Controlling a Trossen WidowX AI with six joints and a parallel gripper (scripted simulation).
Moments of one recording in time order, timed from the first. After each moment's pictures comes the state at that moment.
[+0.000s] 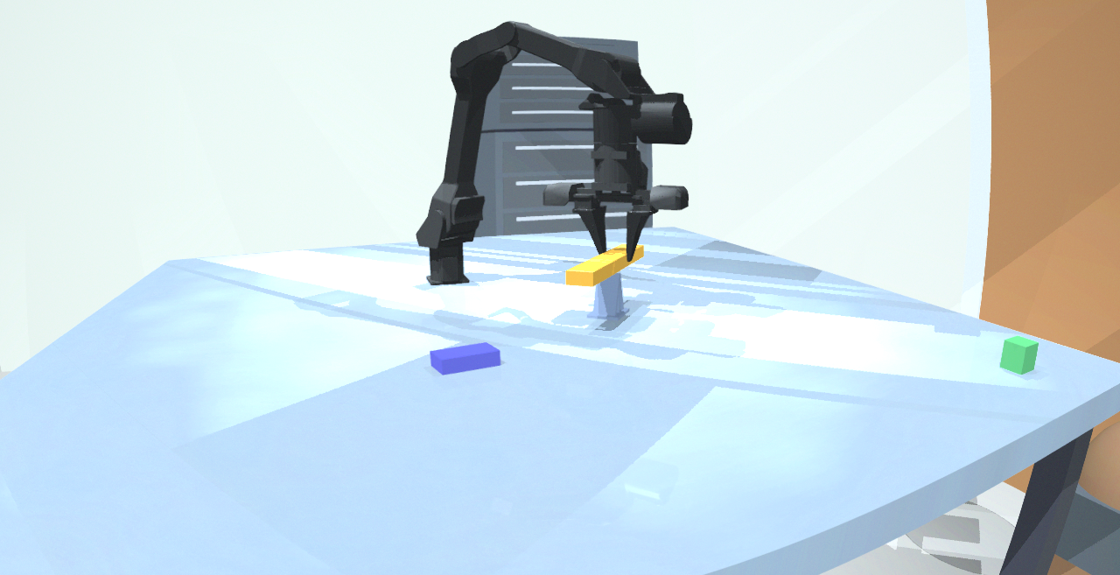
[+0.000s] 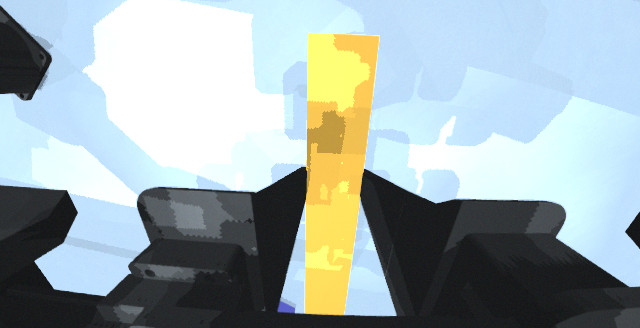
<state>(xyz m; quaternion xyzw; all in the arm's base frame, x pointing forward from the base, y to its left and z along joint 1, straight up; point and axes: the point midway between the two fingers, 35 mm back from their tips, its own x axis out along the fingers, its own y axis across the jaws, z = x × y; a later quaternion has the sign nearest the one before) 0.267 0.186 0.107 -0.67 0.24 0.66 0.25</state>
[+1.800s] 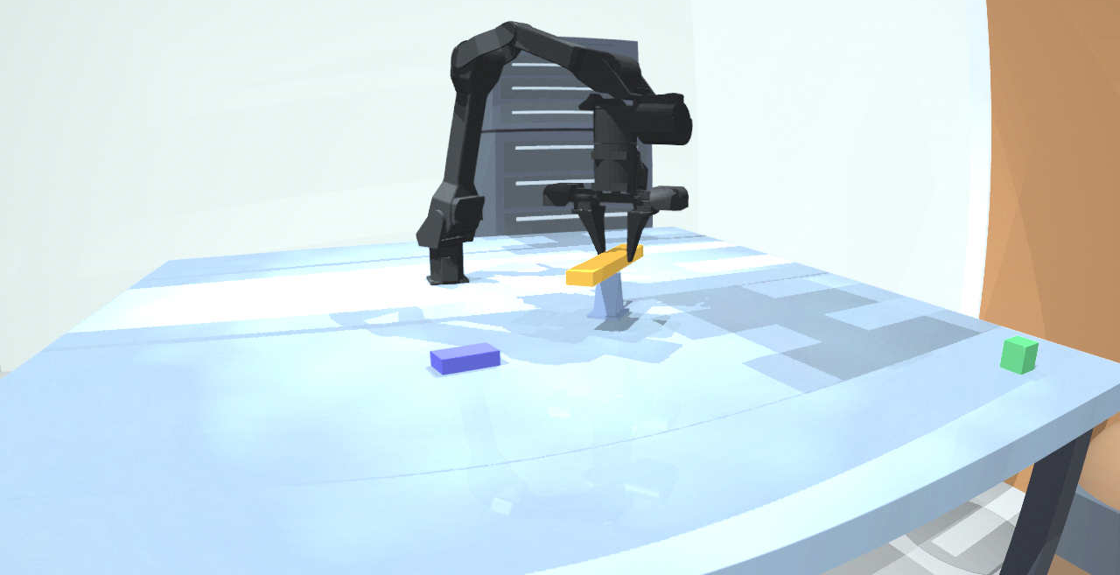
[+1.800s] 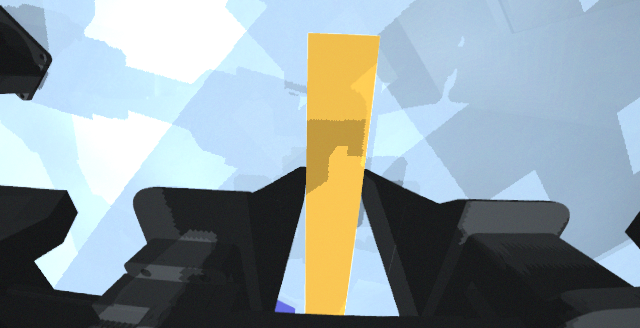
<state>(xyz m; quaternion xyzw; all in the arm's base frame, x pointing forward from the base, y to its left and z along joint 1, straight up) 0.267 0.186 0.107 -0.67 0.24 0.66 0.25</state>
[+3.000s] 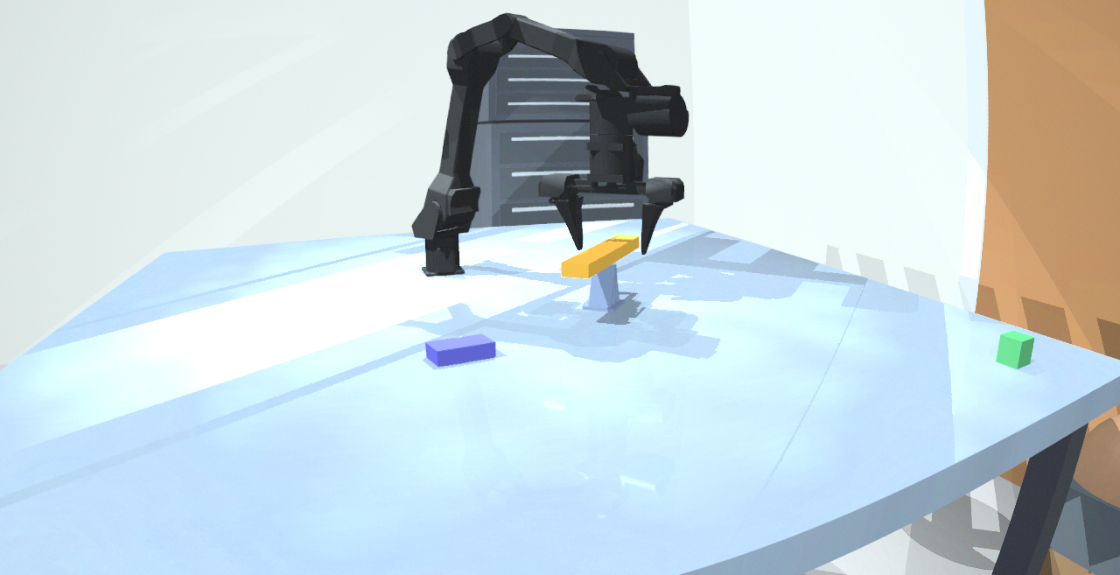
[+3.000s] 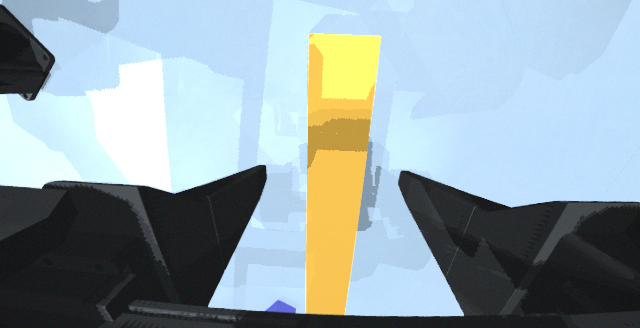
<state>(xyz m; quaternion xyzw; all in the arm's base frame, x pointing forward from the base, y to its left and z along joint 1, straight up) 0.267 0.186 0.108 -0.67 0.24 0.66 0.25</state>
